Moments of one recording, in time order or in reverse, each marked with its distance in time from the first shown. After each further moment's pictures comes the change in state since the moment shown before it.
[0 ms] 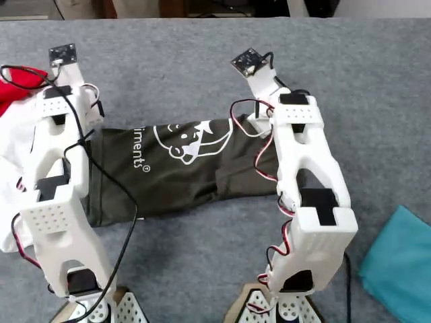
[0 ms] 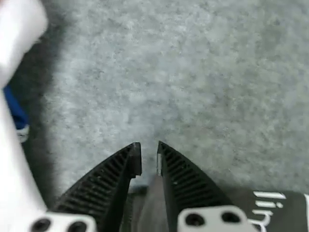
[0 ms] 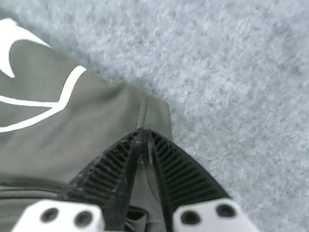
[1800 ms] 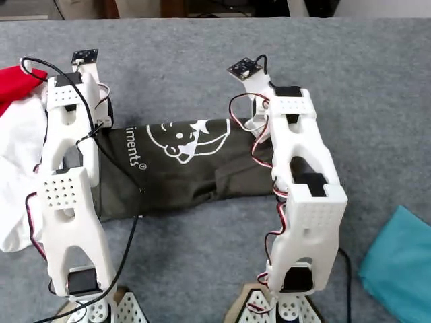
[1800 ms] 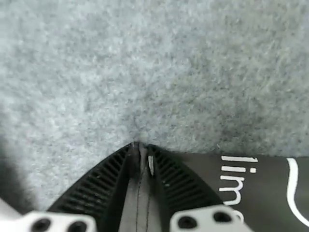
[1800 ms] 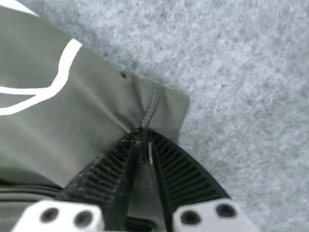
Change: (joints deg) left arm -0.5 21.7 -31.6 24.5 -5.7; right arm -0.1 12.8 -13.6 11.5 2.0
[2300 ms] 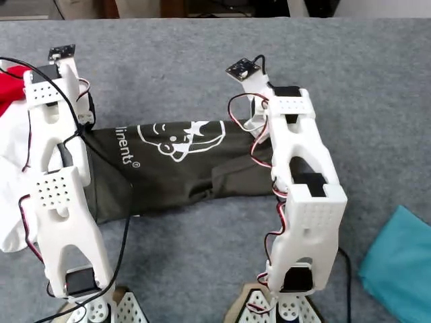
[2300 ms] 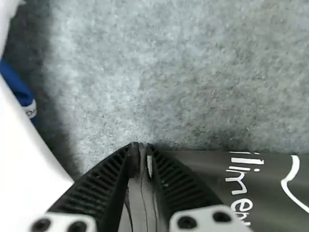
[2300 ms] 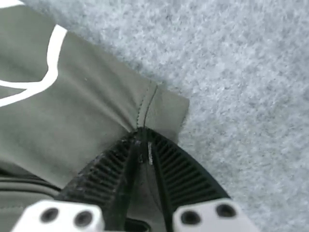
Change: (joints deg) left arm -3.5 0.9 -12.2 11.5 0.0; right arm -0.1 0.0 0.0 0.0 0.2
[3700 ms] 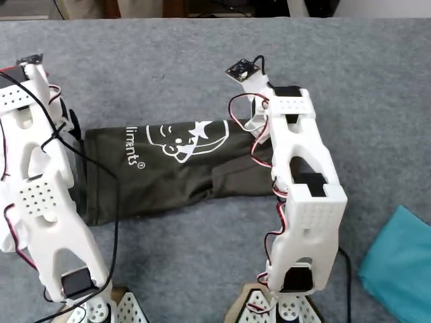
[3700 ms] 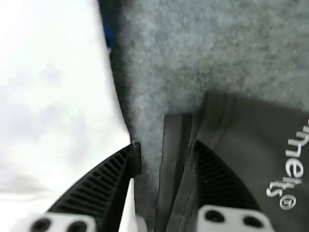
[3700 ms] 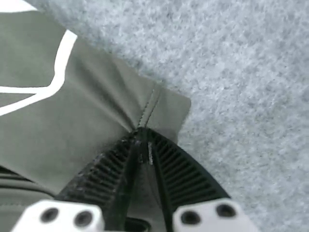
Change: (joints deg) left arm -6.6 -4.4 2.1 9.1 -1.9; right arm 0.0 0.0 0.0 0.0 1.4
